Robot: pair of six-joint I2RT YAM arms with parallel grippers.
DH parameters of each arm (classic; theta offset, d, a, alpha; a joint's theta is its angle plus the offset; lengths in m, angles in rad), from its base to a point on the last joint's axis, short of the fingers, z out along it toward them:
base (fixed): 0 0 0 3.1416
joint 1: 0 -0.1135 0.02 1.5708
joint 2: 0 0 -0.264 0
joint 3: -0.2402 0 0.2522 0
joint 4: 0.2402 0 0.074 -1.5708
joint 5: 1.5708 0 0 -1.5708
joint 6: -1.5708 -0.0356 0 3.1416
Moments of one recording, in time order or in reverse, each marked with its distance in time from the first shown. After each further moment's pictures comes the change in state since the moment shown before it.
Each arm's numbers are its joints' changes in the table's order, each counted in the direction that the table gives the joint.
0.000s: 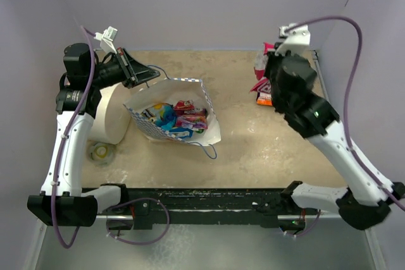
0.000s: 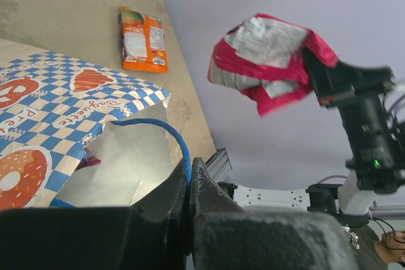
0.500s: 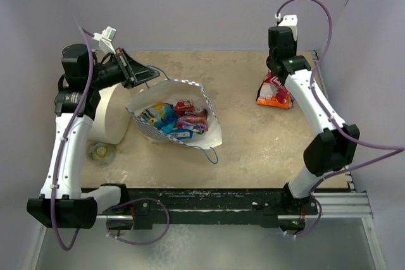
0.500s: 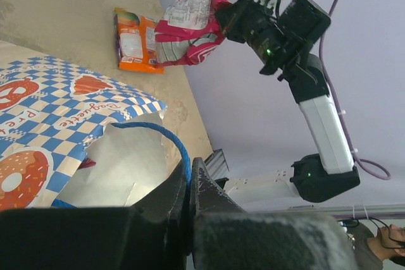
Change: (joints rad) left arm 0.000 -0.014 0.000 -0.002 0.000 0.018; right arm 0.496 0.525 -0.151 0.141 -0.097 0.007
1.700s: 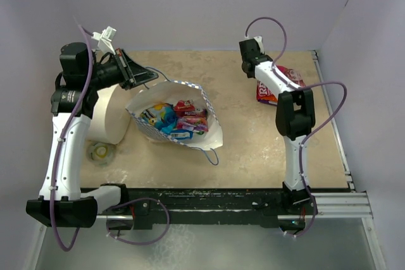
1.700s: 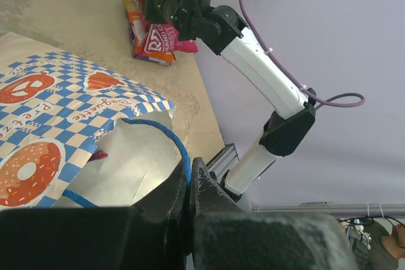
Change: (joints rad) left arm 0.000 0.003 -0.064 0.127 -0.016 -0.086; right arm -0.006 0.571 -0.253 0.016 -0.038 -0.012
